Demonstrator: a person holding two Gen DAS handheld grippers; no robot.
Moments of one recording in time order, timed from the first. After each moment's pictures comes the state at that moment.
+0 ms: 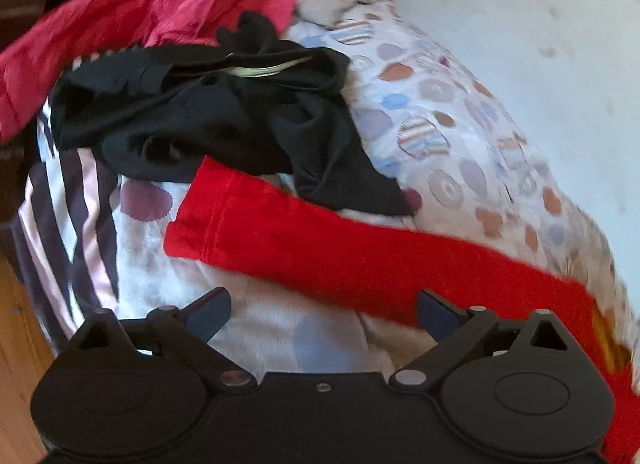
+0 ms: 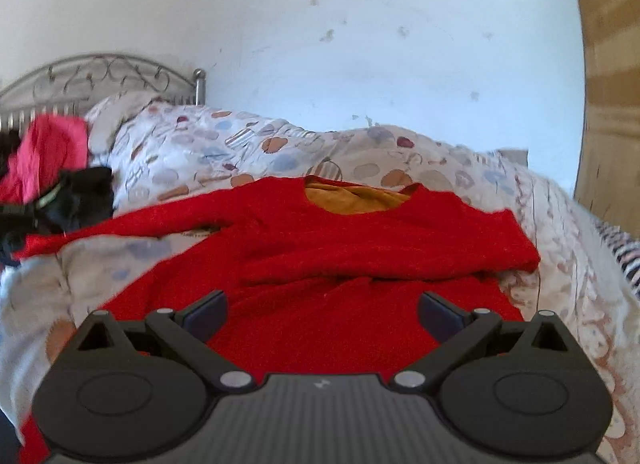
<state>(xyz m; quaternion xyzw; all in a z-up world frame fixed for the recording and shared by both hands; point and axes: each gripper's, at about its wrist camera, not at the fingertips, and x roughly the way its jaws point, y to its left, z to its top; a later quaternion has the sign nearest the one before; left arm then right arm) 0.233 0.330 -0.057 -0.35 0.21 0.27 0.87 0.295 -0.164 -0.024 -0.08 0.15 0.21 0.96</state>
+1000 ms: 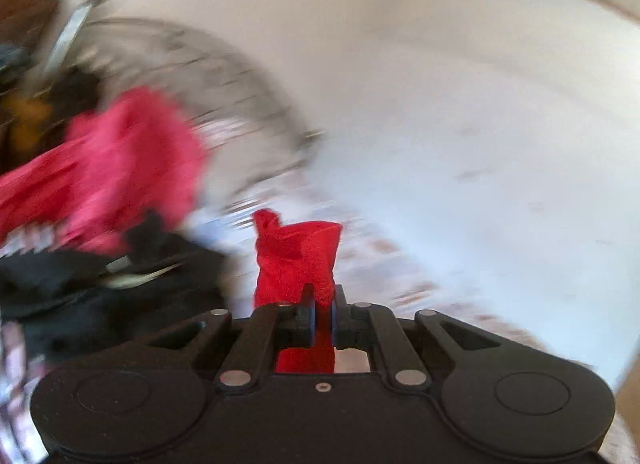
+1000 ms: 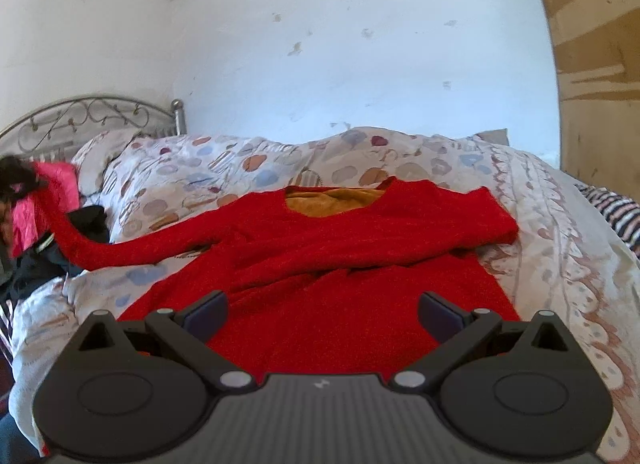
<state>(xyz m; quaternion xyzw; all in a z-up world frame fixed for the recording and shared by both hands) 0.267 0.248 0.073 -0.22 -0.03 0.25 0.94 0.289 -0.213 -0.028 0.03 0.16 0.20 0.97</state>
